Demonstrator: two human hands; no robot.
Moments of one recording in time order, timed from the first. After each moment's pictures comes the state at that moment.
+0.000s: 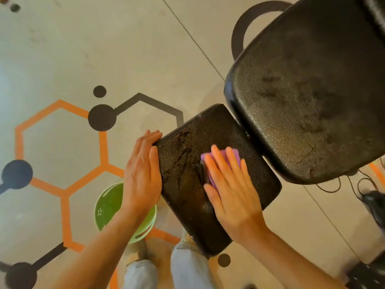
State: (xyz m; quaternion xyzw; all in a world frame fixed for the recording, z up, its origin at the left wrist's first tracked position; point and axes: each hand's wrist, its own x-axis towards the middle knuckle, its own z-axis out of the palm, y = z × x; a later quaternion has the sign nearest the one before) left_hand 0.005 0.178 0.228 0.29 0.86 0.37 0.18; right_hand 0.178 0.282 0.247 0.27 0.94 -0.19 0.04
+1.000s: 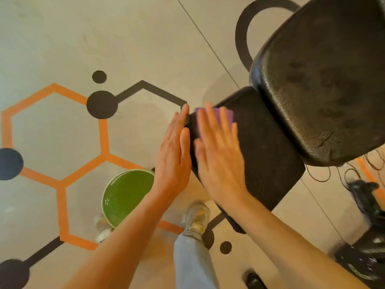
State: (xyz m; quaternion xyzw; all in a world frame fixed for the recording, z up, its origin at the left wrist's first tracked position) left_hand -0.001 0.159 0.221 0.27 0.77 0.50 0.30; right_hand 0.078 0.236 0.253 0.34 0.93 -0.16 0.02
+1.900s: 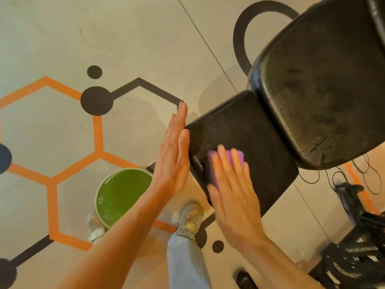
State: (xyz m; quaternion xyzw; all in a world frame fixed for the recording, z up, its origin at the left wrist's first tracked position) left_hand -0.004 0.159 0.227 0.25 0.75 0.51 0.35; right_hand 0.148 0.206 0.259 0.32 0.93 -0.16 0.07
